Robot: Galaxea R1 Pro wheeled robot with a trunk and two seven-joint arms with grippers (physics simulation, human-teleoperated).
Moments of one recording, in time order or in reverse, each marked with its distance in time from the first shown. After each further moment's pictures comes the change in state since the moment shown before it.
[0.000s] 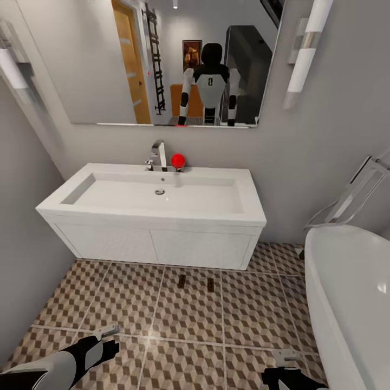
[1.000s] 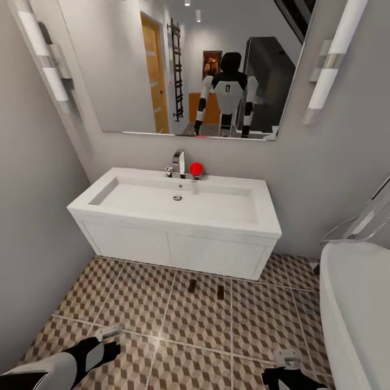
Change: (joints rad) left arm 0.005 -0.005 0.000 0.000 -0.001 0.004 -0.007; right arm 0.000 0.000 -0.002 0.000 0.000 0.004 -0.005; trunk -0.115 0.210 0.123
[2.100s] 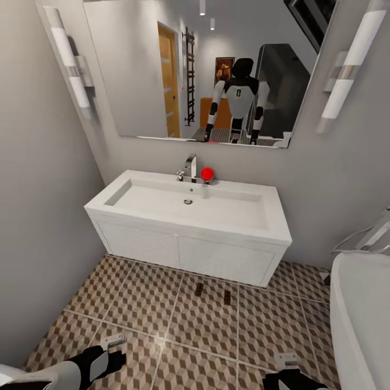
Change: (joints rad) left arm 0.036 -0.032 0.001 0.000 -0.001 0.003 -0.018; right arm 0.000 0.000 0.003 0.000 0.001 0.075 0.006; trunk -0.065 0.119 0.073
